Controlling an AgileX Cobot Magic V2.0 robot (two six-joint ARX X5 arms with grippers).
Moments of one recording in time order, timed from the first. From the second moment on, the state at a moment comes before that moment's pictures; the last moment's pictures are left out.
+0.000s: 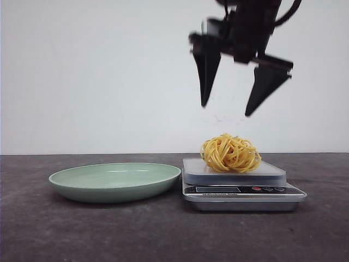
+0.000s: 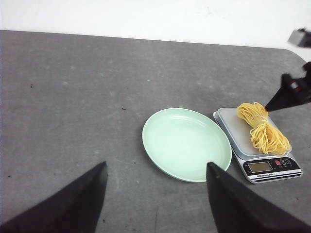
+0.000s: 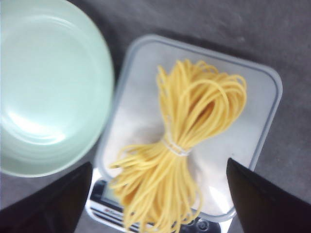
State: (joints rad) left arm -0.61 0.31 0.98 -1.04 -0.27 -0.30; right arm 0.50 1.78 1.56 -0.97 -0.11 0.30
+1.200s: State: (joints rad) left arm -0.61 0.31 0.98 -1.04 -0.27 -0.30; right arm 0.47 1.92 1.57 -0.93 -0.15 0.32
